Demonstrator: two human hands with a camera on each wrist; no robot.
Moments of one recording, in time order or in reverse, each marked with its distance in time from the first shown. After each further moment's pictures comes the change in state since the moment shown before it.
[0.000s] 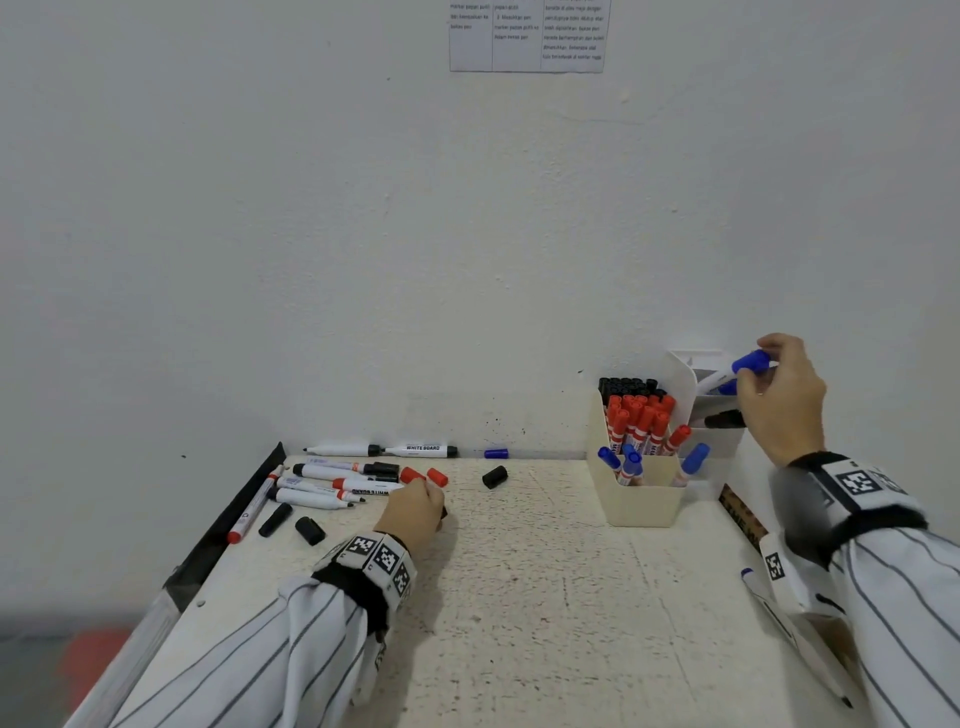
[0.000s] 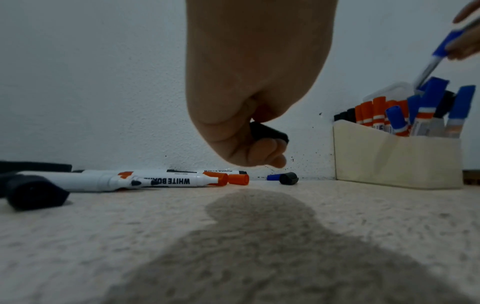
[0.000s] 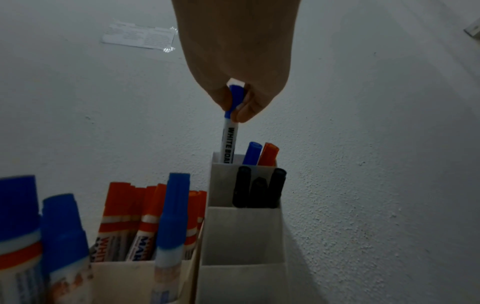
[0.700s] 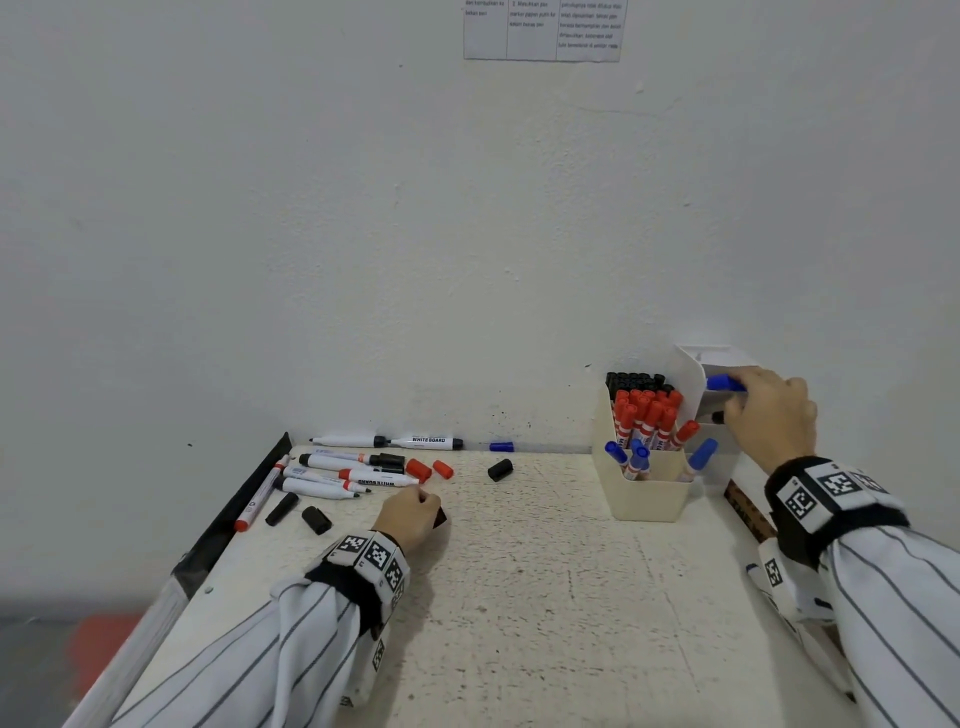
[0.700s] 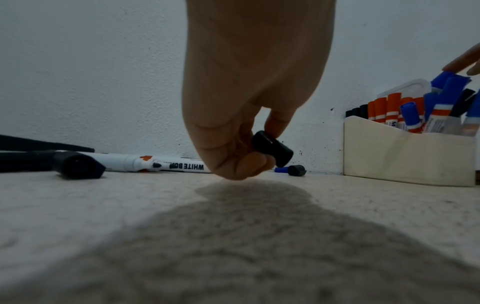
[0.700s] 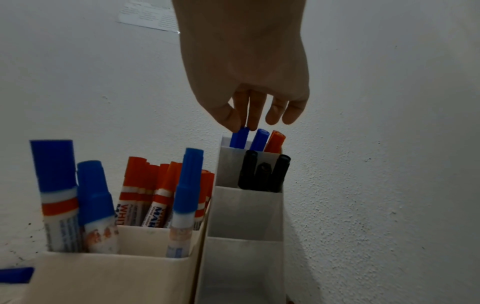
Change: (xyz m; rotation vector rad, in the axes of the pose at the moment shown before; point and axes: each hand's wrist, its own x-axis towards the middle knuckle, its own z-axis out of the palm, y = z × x) left_hand 0.009 -0.025 0.002 -0.014 -0.055 -0.086; right_hand -0.013 0.012 0.018 -0.479 -0.191 0.007
